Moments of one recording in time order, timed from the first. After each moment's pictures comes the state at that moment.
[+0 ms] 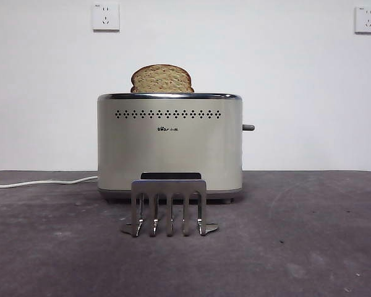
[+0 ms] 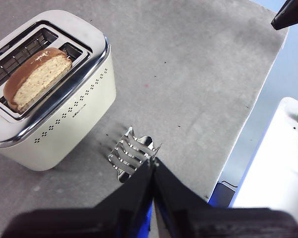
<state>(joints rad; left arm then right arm) -0.54 1.32 1.84 -1.31 0.32 0.26 0.16 1.04 1.36 -1.26 -0.60 -0.14</state>
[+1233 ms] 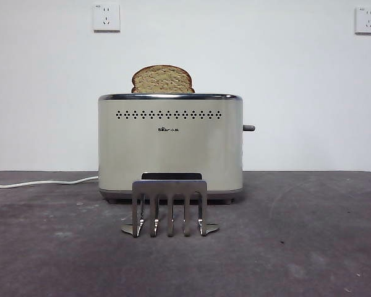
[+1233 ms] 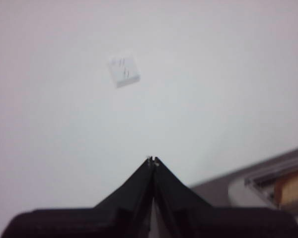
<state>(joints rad) 0.02 0.44 0.84 -0.23 0.12 0.25 0.16 1.04 1.36 -1.26 -0.60 -0.14</state>
